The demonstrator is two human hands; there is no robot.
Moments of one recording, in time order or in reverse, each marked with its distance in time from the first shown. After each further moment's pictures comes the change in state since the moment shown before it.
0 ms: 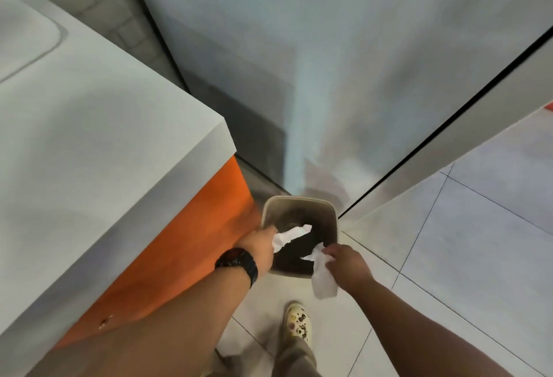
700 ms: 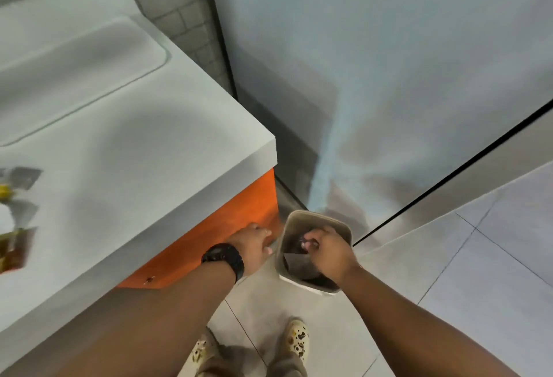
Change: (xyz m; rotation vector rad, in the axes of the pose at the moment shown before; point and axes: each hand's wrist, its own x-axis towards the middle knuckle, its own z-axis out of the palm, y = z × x) left_hand -0.079 -0.035 -0.050 -0.096 0.084 -0.098; right_hand -0.037 -0.103 -0.050 -0.155 0.037 -0.383
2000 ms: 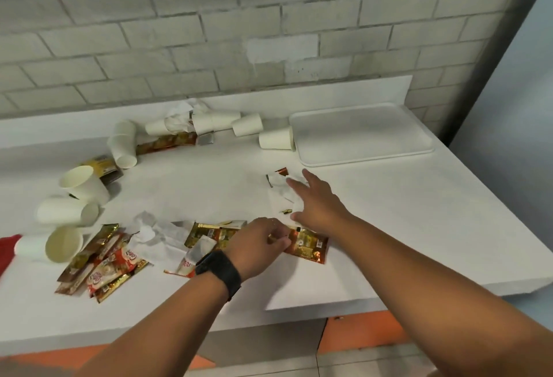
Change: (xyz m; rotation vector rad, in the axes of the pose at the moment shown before) left_hand -0.283 -0.304 -0.108 -0.536 0.675 -0.337; right_hand -0.013 -0.514 0.073 -0.384 -0.036 -0.806
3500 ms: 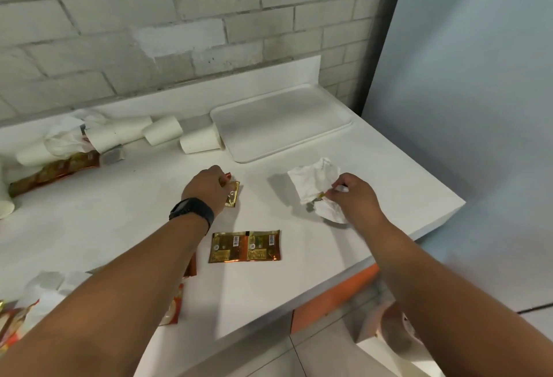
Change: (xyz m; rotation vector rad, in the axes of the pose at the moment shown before) left_hand 0.150 -0.004 0.000 0.201 0.135 -0.015; right_hand -0.082 0.105 -0.025 0.830 0.565 0.524
